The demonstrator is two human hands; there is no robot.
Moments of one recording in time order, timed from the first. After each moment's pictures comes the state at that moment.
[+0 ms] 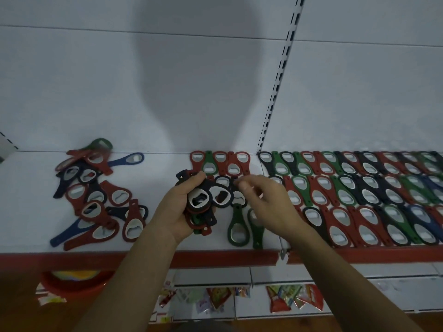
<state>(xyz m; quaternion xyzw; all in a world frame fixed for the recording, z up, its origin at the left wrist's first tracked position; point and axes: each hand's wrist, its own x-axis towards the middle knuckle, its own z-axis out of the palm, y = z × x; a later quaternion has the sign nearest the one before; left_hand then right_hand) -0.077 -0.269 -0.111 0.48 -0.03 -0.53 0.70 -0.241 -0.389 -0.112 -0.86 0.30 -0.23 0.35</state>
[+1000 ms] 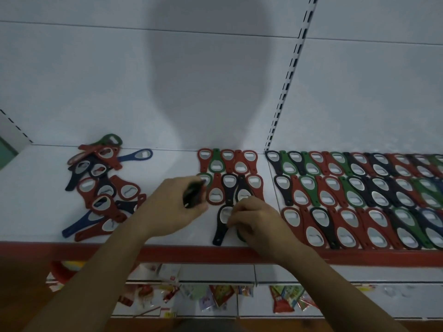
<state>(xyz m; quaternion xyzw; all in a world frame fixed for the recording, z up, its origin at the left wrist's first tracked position) -0.041 -0.229 -0.097 0.71 -0.56 -0.23 0.36 -0.250 -0.359 -0.137 -0.96 0.12 -0.18 0.20</state>
